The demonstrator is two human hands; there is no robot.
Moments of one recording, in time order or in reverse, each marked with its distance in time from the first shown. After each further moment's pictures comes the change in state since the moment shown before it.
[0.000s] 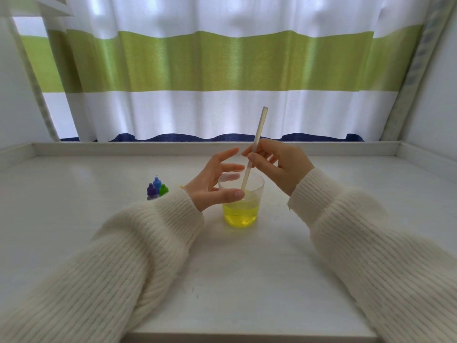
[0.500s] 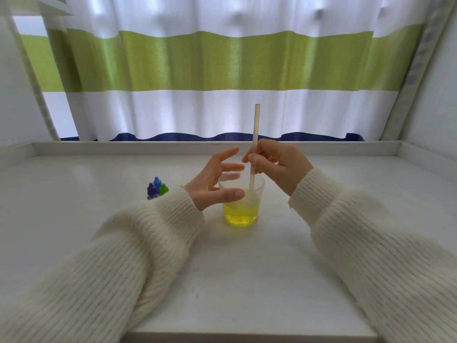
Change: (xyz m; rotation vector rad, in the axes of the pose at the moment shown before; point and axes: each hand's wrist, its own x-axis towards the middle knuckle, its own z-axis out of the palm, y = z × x) left_hand -0.002 0.004 0.001 0.003 -0.001 0.001; right_hand -0.001 -0.003 0.000 0.189 -0.018 0.039
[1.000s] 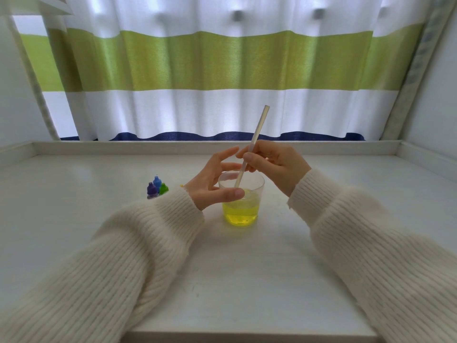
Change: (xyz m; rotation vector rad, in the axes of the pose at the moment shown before) left_hand 0.002 -0.004 0.000 -0.010 0.012 0.008; right_hand -0.001 -0.004 0.004 0.070 -0.024 0.044
